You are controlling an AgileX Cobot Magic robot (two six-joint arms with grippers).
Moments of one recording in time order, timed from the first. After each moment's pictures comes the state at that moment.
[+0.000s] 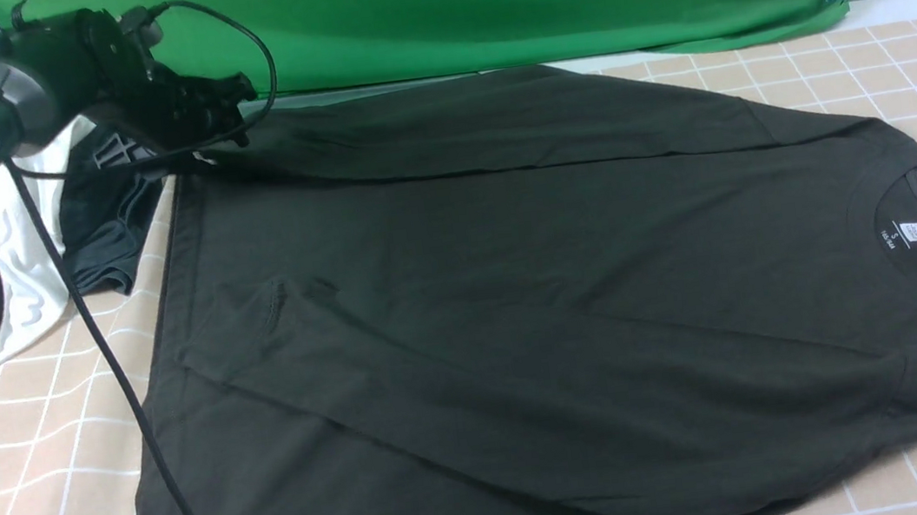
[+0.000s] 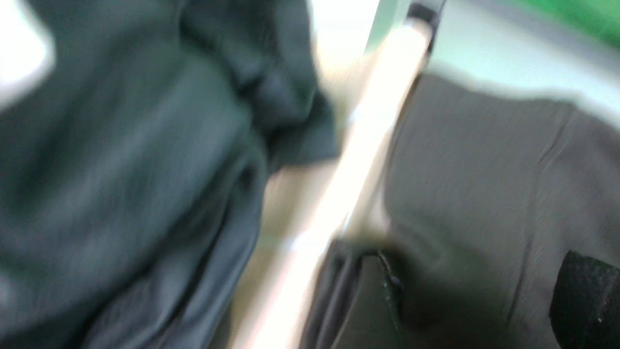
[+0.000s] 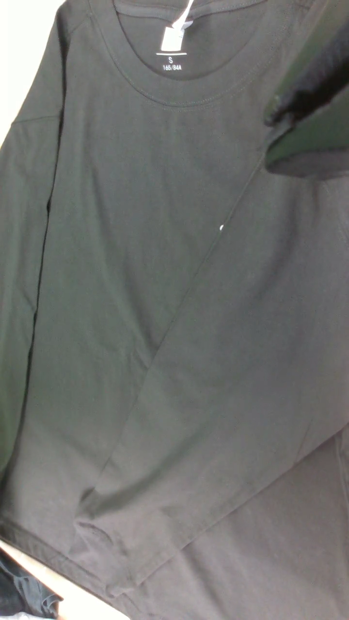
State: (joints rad) right arm 0.00 0.65 -0.73 0.39 0.82 -0.26; left arm -0.03 2.40 -2.03 -0.16 0.64 -0.23
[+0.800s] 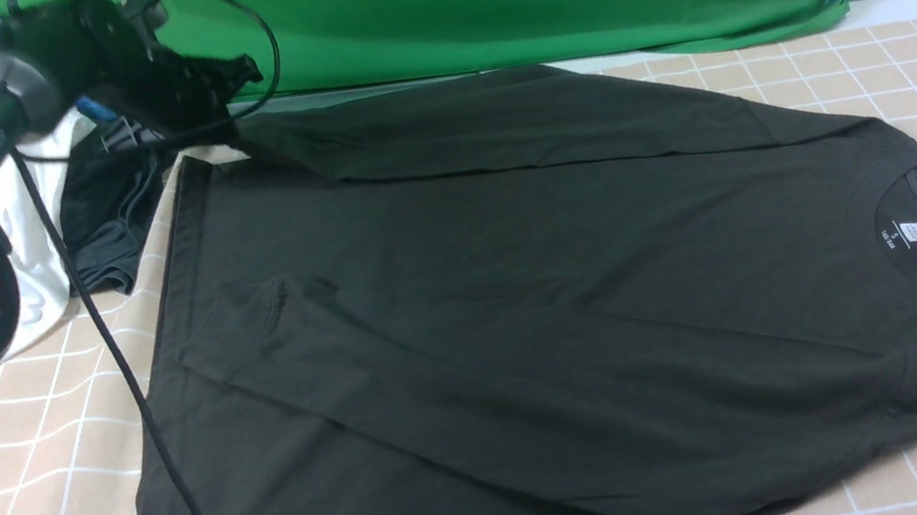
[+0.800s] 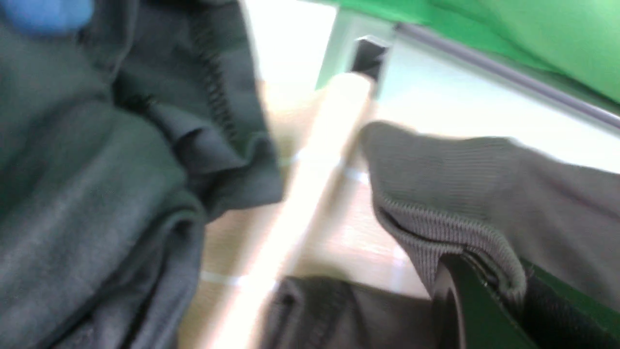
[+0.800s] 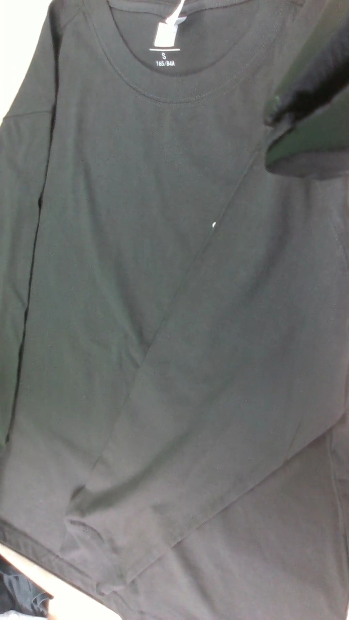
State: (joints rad) right arm 0.00 0.65 -0.73 0.39 0.83 -0.26; left arm -0.03 2.42 -2.17 -0.22 0.77 -0.15
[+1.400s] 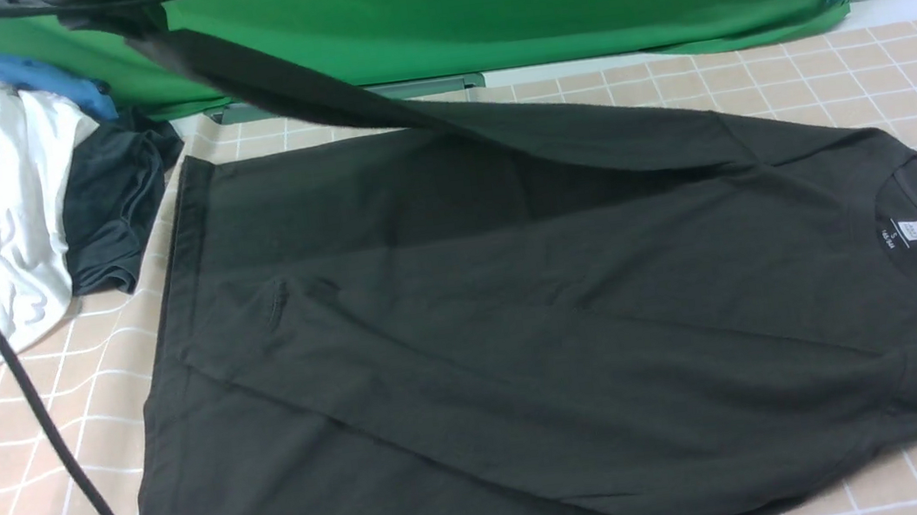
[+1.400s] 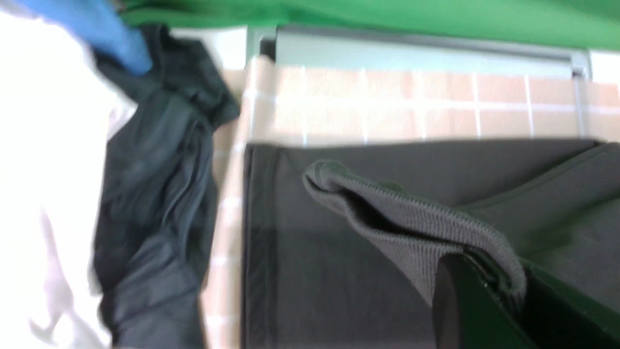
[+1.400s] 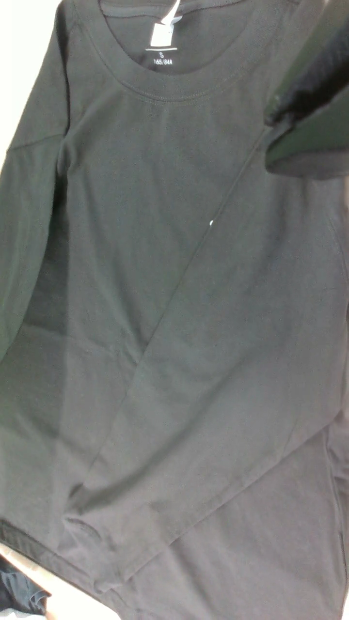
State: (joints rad) right arm 0.00 0.65 -0.73 0.39 0.84 -0.26; left arm -0.05 2.07 -2.19 -0.15 1.20 -0.02
